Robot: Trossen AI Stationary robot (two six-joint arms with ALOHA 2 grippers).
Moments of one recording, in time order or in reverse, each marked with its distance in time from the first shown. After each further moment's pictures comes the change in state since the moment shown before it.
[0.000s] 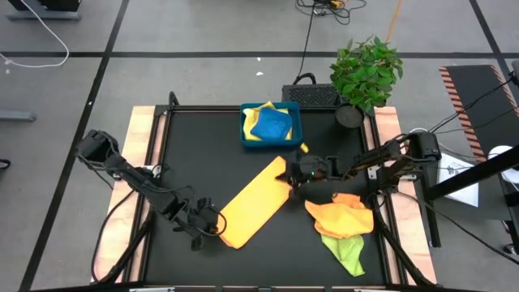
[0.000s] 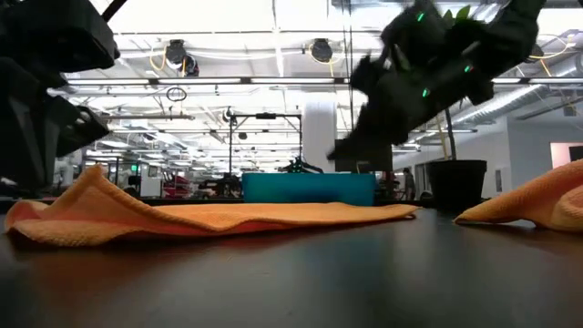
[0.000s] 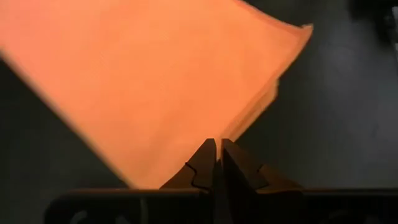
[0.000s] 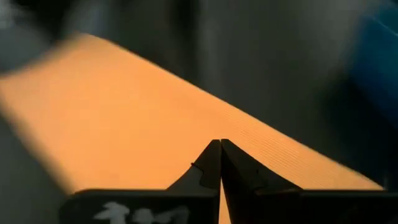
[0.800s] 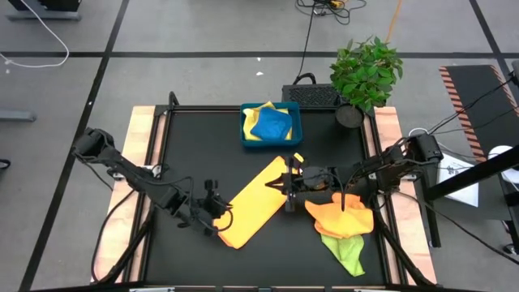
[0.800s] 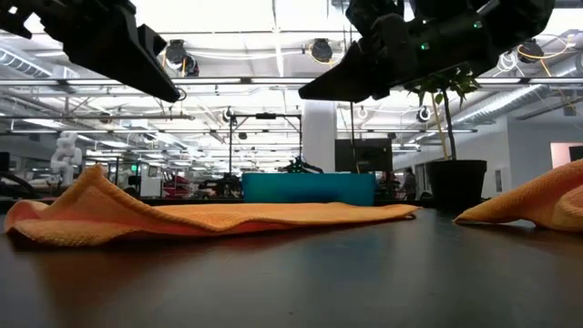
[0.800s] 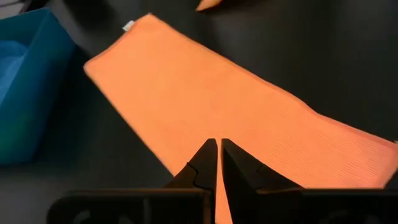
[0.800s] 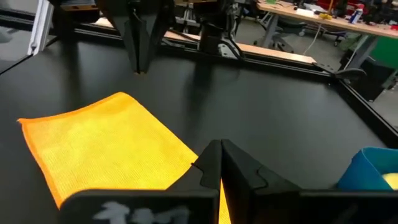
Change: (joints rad) left arm 0.068 -0.046 0.178 -0.135 -0.392 0.363; right arm 0.156 0.000 0.086 0.139 0.171 -0.225
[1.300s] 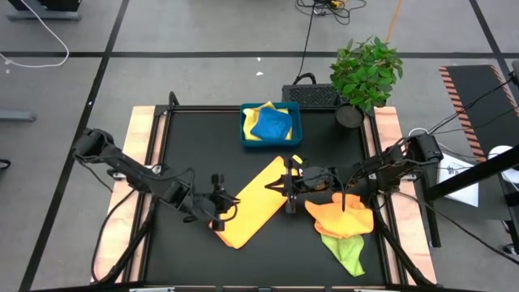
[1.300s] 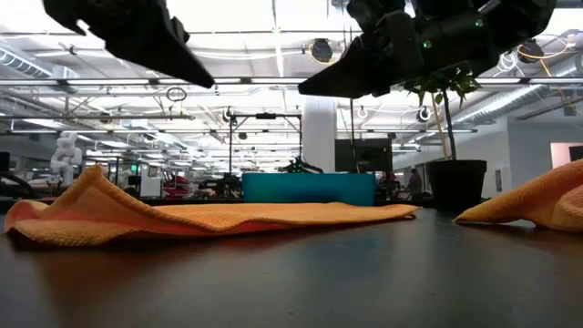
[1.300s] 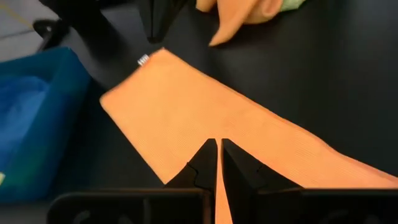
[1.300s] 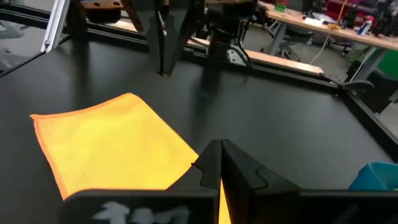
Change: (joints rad) left arm 0.083 0.000 -0.001 0.146 0.021 0.143; right arm 0.002 0.000 0.000 0.015 -0.028 -0.044
